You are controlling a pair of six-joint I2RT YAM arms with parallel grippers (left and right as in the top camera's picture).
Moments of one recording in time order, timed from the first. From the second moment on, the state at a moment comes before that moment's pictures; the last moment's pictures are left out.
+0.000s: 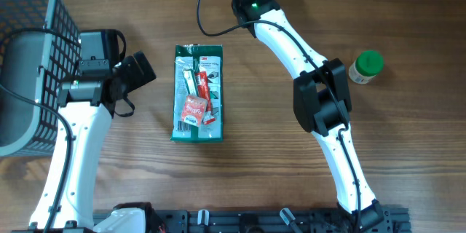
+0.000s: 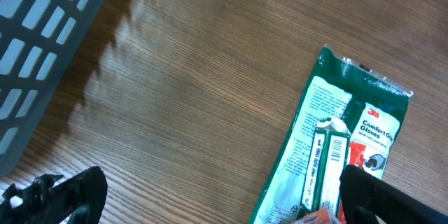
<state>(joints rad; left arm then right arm) 0.03 1.35 1.13 -0.82 -0.12 -0.42 0.48 2.57 2.28 -0.20 0.66 -0.63</state>
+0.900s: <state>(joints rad) 0.03 1.35 1.13 -0.82 -0.12 -0.42 0.45 2.39 2.28 -0.48 0.57 -0.50</state>
